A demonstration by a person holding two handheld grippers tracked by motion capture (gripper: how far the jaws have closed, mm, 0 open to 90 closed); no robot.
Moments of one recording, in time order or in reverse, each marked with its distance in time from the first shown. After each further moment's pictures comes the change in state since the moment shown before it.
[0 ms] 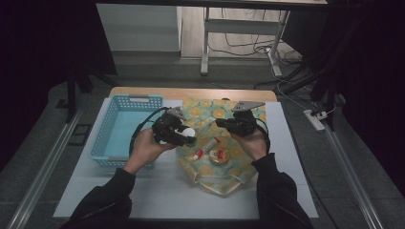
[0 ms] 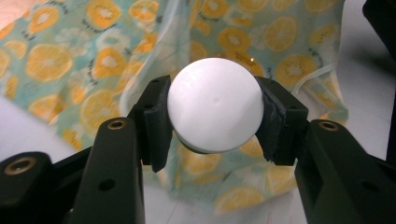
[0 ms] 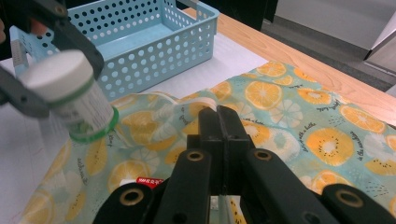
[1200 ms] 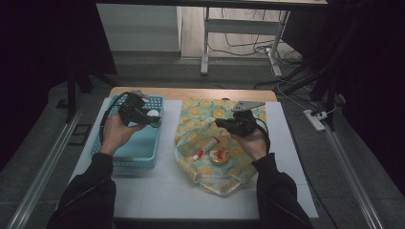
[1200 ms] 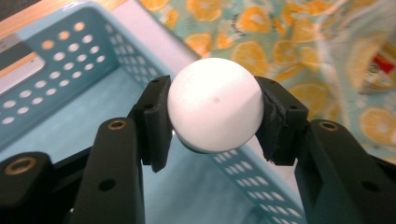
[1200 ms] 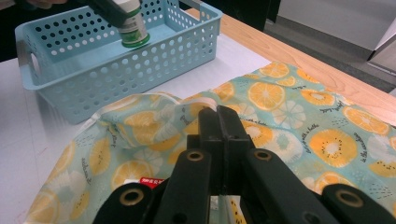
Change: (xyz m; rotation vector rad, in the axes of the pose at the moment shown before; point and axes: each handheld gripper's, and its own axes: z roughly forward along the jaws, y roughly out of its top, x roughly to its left) left arm 0.099 -0.059 -0.049 0.014 0.180 -0.250; right arm 0.001 0.001 0.000 -0.001 0.011 -0.002
